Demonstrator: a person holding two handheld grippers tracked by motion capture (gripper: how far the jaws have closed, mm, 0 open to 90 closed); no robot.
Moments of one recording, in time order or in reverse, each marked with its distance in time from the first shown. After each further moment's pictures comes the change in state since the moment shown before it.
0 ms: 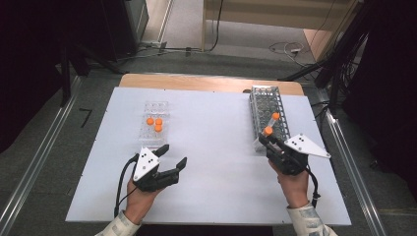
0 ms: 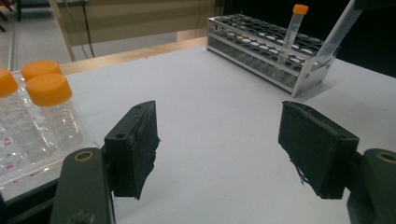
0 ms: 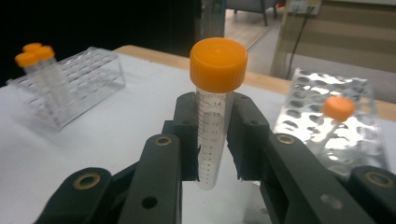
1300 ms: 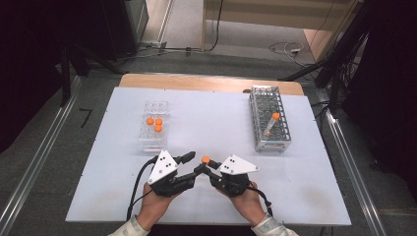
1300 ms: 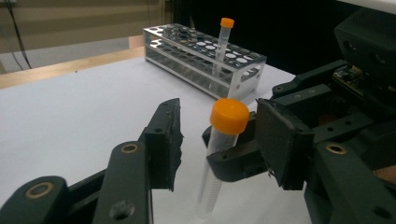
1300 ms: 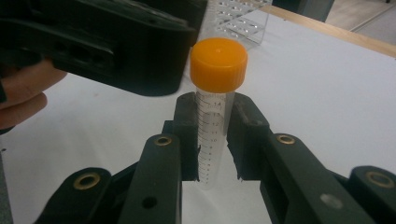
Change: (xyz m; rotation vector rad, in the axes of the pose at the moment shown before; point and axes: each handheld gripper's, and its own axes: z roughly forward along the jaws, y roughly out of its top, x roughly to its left) left arm -0.037 0.015 0.012 -0.015 -0.199 0.005; right arm 0.121 -0.032 0.050 0.149 0.327 -0.158
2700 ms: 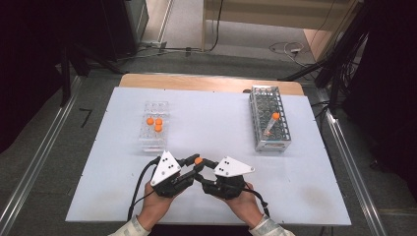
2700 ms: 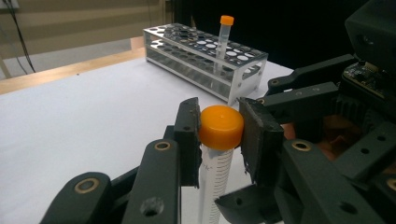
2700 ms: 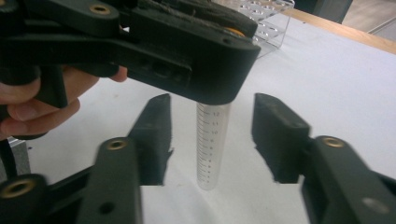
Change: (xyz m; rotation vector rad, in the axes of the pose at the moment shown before) left arm -0.001 -0.001 0.001 0.002 0.014 0.027; right arm 0.010 0.005 0.003 0.004 0.049 -0.019
